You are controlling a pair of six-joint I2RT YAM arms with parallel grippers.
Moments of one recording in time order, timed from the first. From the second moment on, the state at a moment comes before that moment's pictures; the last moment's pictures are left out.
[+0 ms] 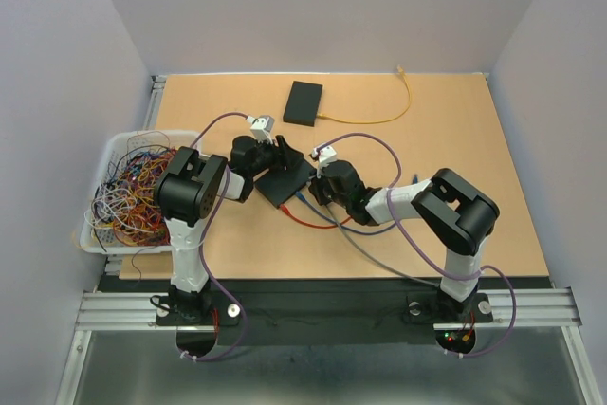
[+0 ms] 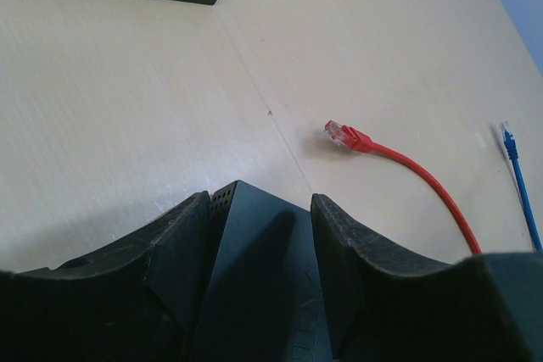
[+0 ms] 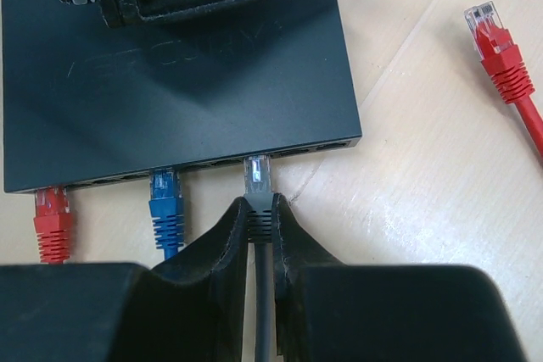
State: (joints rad) left arm -0.33 2.03 0.81 0.97 0.44 -0.49; right arm 0.79 1.86 0.84 0.53 0.13 0.19
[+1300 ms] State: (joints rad) left arm -0.28 2.05 0.83 0.98 0.34 -0.42; right arm 0.79 2.01 1.09 0.43 0.14 0.15
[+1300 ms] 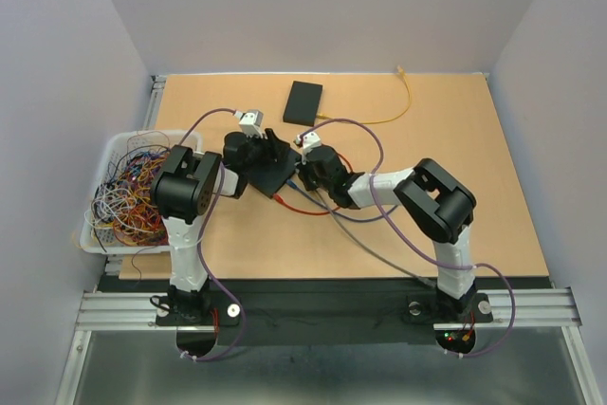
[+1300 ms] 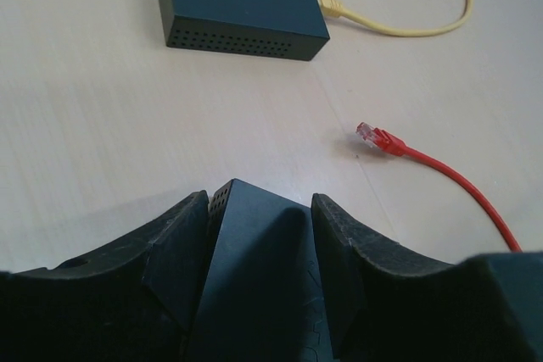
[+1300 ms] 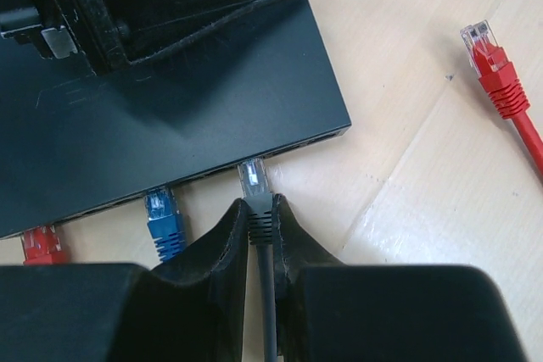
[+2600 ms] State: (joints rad) left arm -0.28 2.07 0.86 1.00 0.42 -0.43; right arm 0.78 1.99 0.93 0.69 0.20 0.22
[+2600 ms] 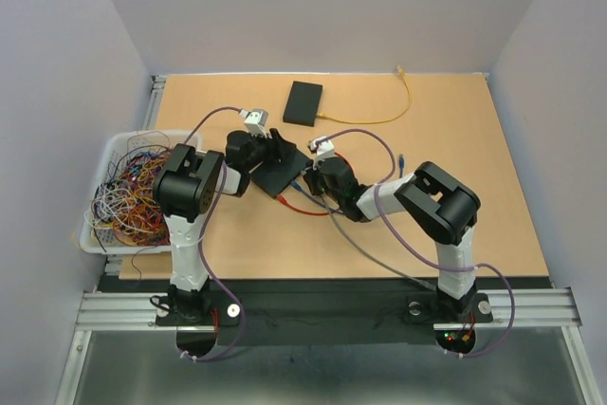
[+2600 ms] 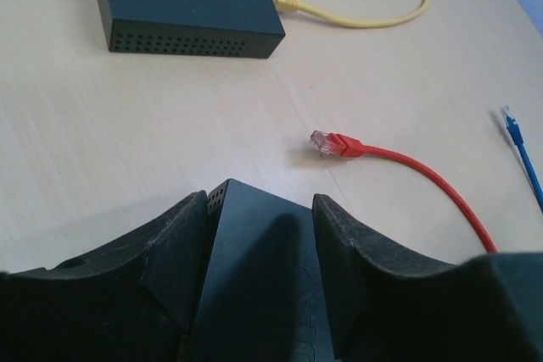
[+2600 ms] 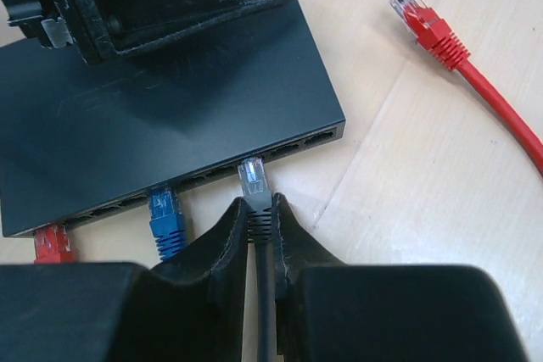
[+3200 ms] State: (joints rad) left arm -0.33 2.08 0.86 0.95 0.50 -0.49; right arm 0.78 1.83 0.71 0.78 0.22 0.25
